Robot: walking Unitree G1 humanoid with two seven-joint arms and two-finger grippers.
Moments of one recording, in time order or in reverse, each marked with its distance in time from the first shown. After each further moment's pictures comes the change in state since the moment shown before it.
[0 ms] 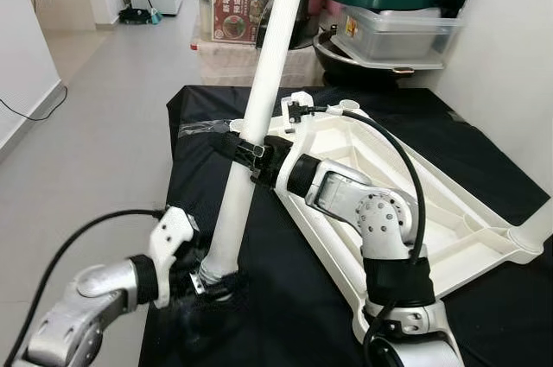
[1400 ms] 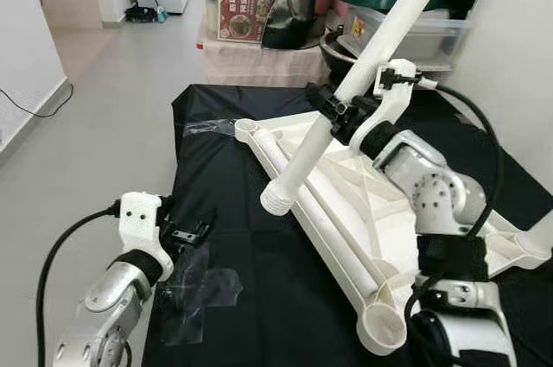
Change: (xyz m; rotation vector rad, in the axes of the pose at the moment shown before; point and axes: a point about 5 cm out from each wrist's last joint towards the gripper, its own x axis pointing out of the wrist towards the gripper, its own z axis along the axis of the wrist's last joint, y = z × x) left arm 0.008 0.010 0.000 -0.178 -0.212 0.648; right arm -0.048 -0.055 0.060 -0.193 -0.284 -0.308
